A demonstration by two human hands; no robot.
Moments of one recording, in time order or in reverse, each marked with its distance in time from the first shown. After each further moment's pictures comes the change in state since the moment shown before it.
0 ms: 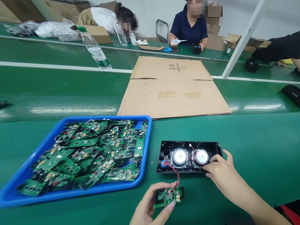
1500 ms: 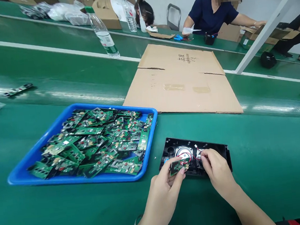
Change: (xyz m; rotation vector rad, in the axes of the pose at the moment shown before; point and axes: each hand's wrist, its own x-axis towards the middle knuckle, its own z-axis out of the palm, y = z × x) left_hand 0.037 0.017 0.026 0.064 0.006 0.043; right_hand 0.032 -0.012 0.018 0.401 0.435 -0.173
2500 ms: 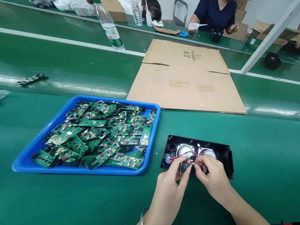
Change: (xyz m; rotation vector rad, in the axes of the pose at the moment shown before) left_hand 0.000 -0.007 0.008 0.200 -0.015 0.205; right_hand -0.003 -0.012 0.011 0.112 -0.094 0.073
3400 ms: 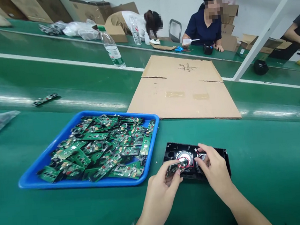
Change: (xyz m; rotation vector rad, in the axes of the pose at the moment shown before) left_hand 0.005 0.006 -0.014 -0.174 0.039 -0.094; right_hand 0.011 0.009 -0.009 0.033 0.174 0.052
